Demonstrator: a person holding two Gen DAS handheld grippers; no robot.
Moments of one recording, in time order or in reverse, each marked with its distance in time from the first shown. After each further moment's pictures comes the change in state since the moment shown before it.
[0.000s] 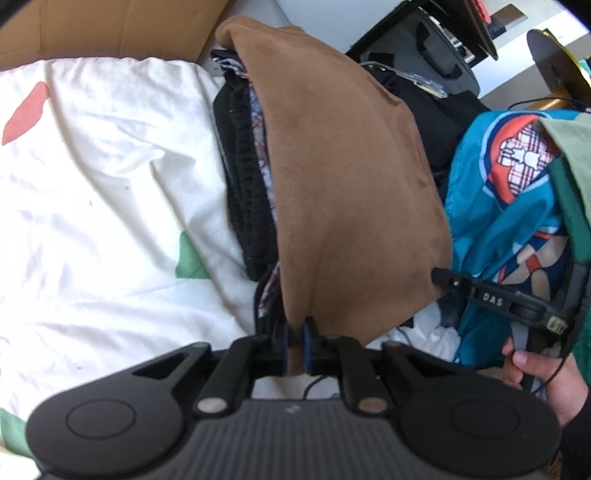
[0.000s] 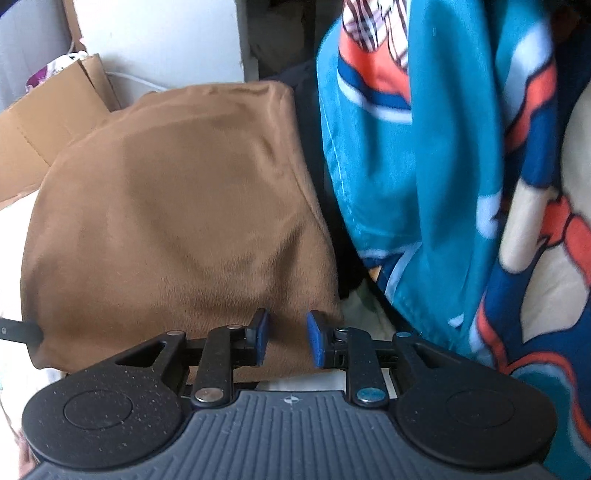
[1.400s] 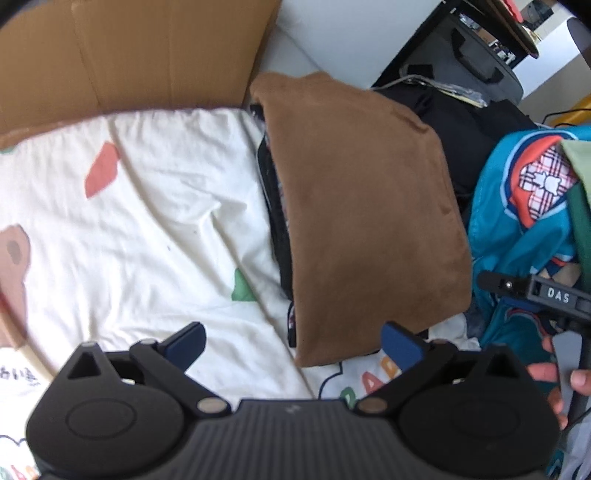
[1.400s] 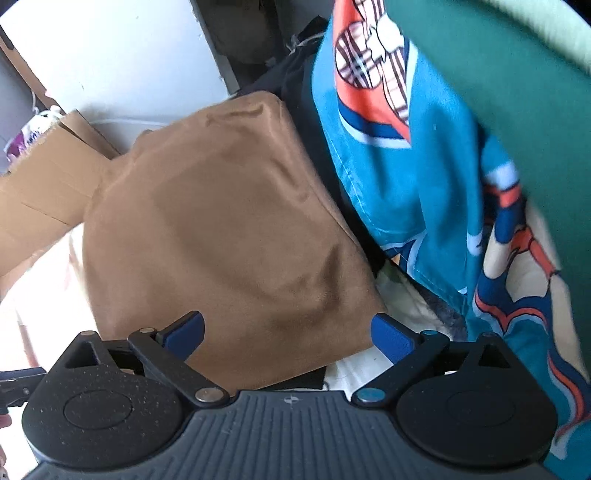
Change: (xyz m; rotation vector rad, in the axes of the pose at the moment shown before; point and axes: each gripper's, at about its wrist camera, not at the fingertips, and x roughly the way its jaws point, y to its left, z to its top) left arm -0.075 -0.057 0.048 -0.018 0.034 0.258; right arm -0.057 0.022 0.060 0.242 0.146 0.030
